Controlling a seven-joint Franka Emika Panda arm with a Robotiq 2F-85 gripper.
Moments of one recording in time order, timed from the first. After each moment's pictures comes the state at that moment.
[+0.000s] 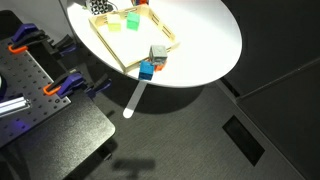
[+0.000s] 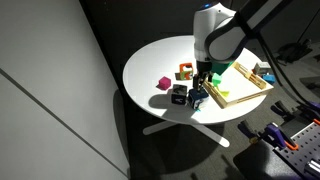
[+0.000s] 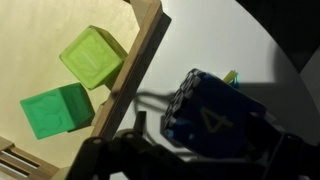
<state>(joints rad) 0.27 0.41 0.10 -2.20 -0.16 2.48 0.20</state>
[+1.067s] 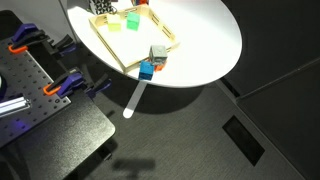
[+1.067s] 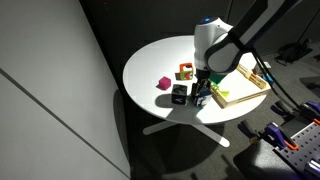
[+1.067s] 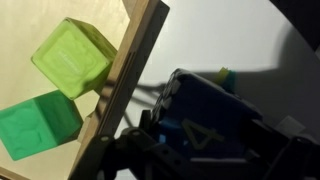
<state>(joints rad) 0.29 0.51 0.06 -2.20 -0.16 2.60 0.22</state>
